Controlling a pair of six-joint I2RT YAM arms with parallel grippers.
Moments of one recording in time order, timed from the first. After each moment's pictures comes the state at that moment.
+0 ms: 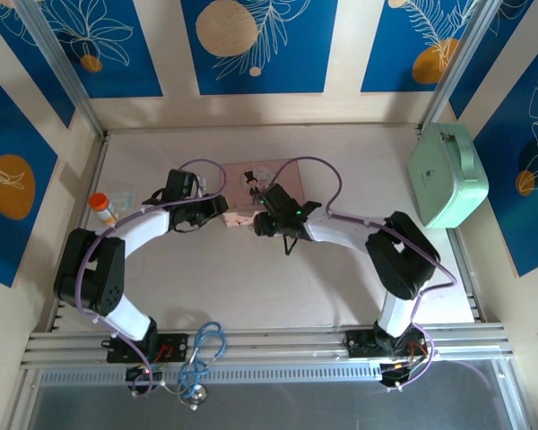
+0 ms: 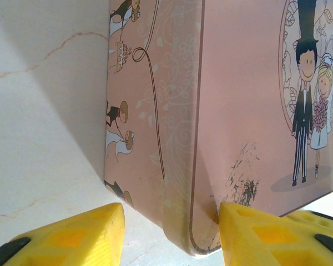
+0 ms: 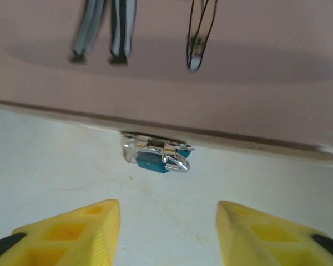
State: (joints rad) left arm -0.28 1.59 0.91 -0.20 0.39 -0.71; right arm 0.78 1.79 1.13 -0.32 0.09 0.57
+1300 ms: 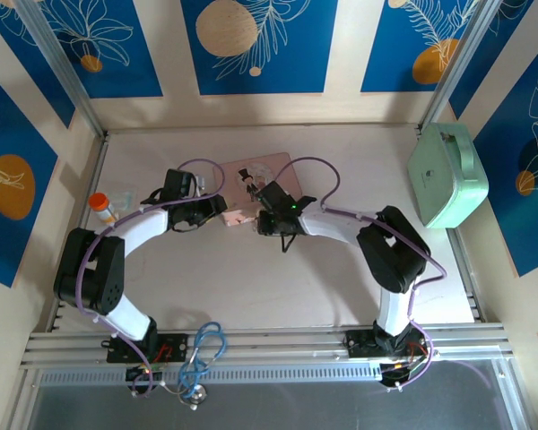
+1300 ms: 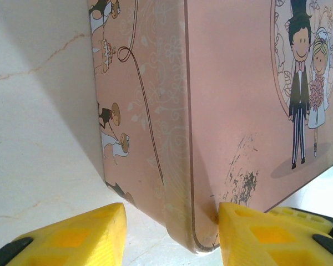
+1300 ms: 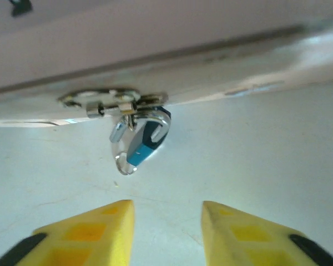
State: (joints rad) left arm -0.26 1.59 0.91 -0.20 0.42 -0.70; right arm 0.74 1.83 1.17 -0.39 0.04 0.69
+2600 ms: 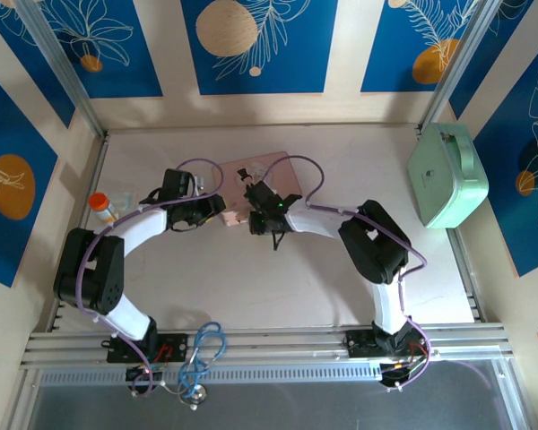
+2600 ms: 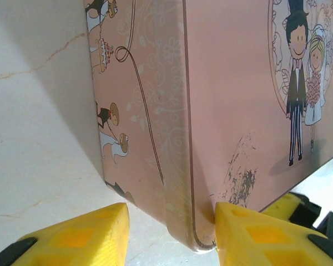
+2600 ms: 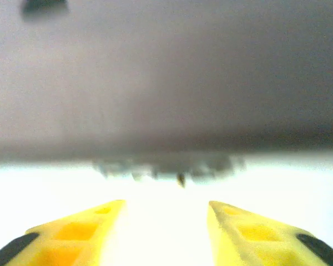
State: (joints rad) left arm -0.25 1.59 0.91 -0.20 0.44 -0.70; right arm 0.79 1.94 1.28 -0.43 0.11 0.63
